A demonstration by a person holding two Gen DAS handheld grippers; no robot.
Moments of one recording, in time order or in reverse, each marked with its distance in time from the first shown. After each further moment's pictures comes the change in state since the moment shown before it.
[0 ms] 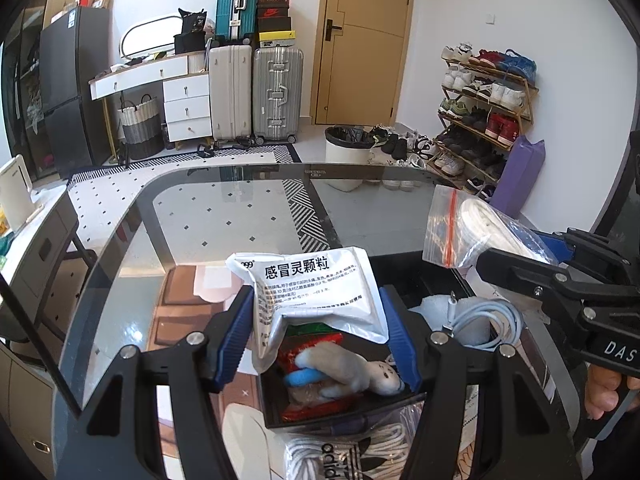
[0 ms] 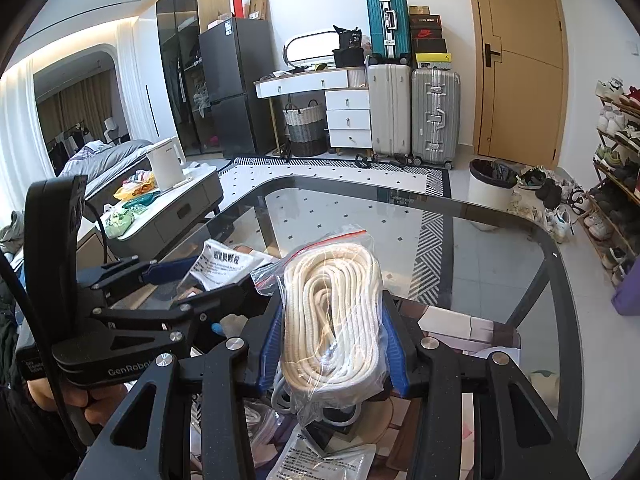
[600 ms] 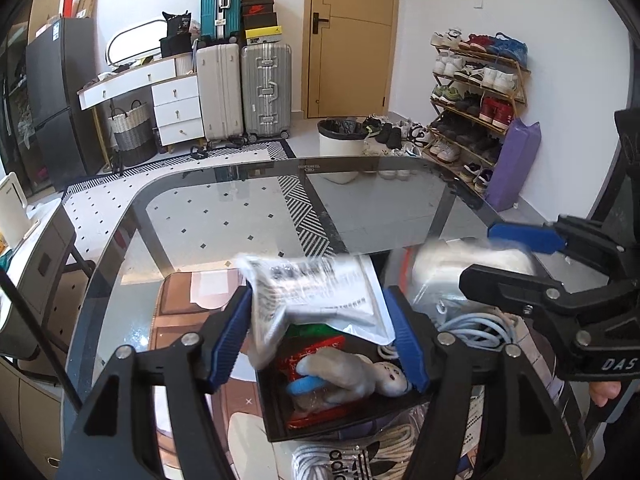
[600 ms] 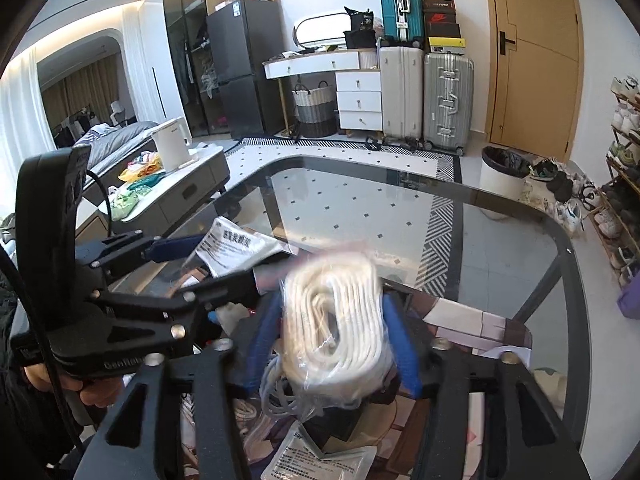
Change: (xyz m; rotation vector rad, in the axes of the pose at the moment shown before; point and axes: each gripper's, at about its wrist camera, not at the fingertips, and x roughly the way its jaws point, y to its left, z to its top) left arm 0.009 -0.002 0.004 0.058 0.025 -0.005; right arm 0.018 -0.004 0.005 -0.021 0.057 0.034
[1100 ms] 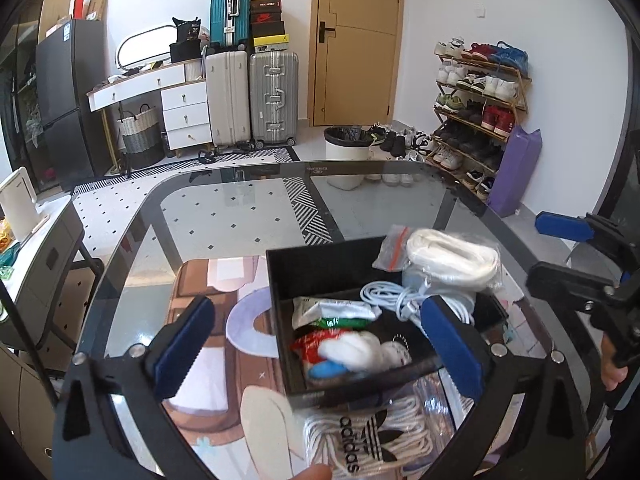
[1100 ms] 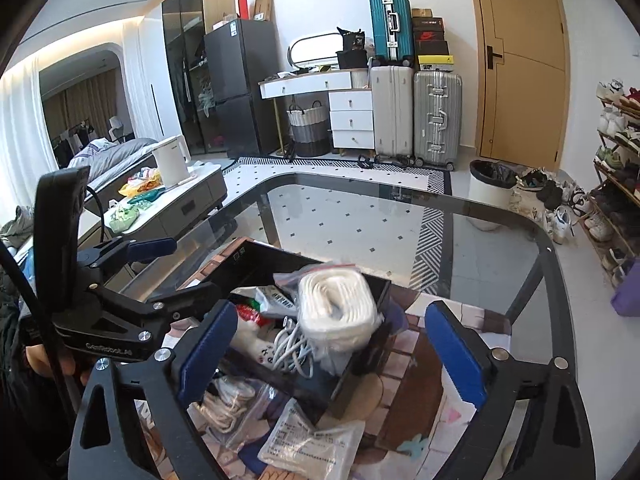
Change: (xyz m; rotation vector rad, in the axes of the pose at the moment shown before) left arm -0.025 0.006 -0.021 -0.012 -0.033 0.017; right arm -0.041 -0.006 -0.032 0.016 -0.072 -0.016
